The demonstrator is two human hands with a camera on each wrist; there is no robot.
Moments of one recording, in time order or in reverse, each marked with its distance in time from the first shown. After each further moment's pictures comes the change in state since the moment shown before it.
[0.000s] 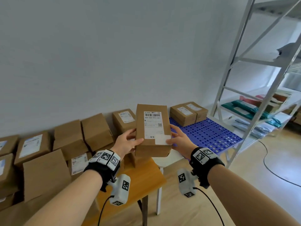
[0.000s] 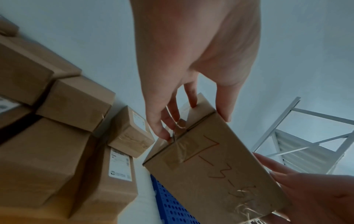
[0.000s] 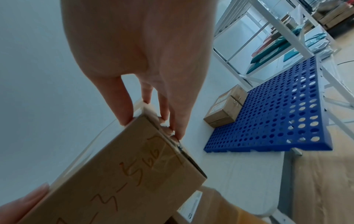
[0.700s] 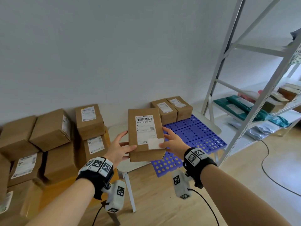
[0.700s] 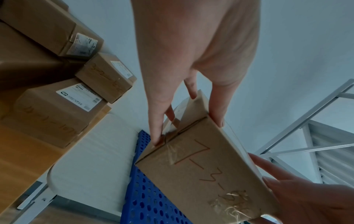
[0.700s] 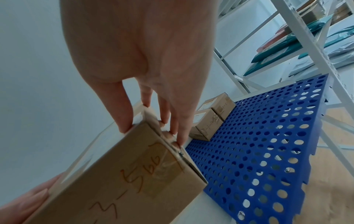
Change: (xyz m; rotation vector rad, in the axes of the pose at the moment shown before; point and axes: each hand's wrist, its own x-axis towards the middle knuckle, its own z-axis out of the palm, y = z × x) left_hand 0.106 -0.017 0.219 -0.146 0.130 -0.150; right_hand 0.089 0.002 -0.237 -0.167 -0.179 0.073
